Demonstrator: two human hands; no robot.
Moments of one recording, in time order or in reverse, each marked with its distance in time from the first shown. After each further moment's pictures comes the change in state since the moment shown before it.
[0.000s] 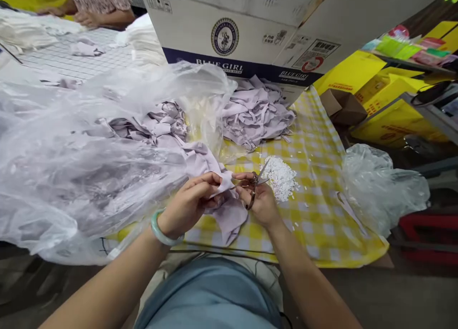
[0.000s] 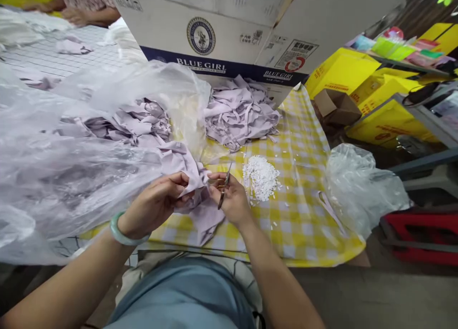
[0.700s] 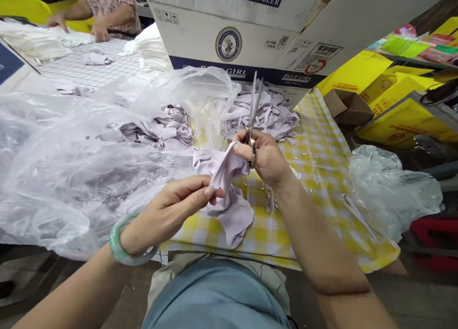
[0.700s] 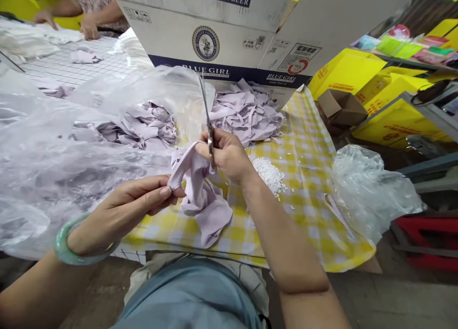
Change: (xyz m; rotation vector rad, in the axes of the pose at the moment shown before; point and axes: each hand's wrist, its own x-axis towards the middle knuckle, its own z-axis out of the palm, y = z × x) left_hand -0.039 0.047 -0.009 0.749 -0.128 0.366; right_hand 0.081 -0.084 0.016 0.141 -0.227 -0.028
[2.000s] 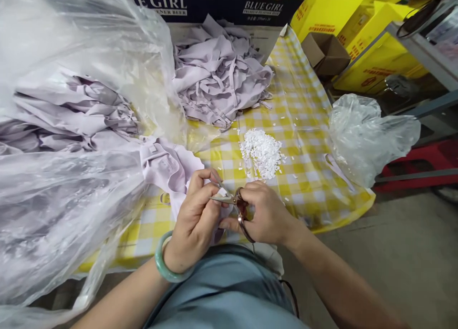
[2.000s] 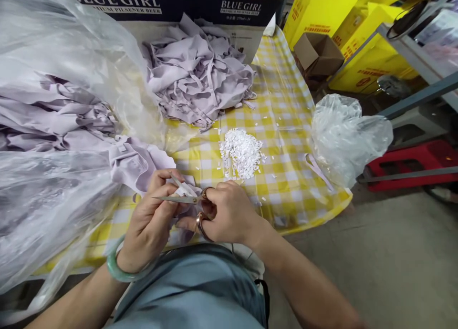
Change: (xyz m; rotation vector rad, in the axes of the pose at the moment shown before) left_hand 0.031 -0.055 0.094 0.047 0.092 0.132; right_hand -0.130 0.051 -0.031 -0.995 0.017 0.140
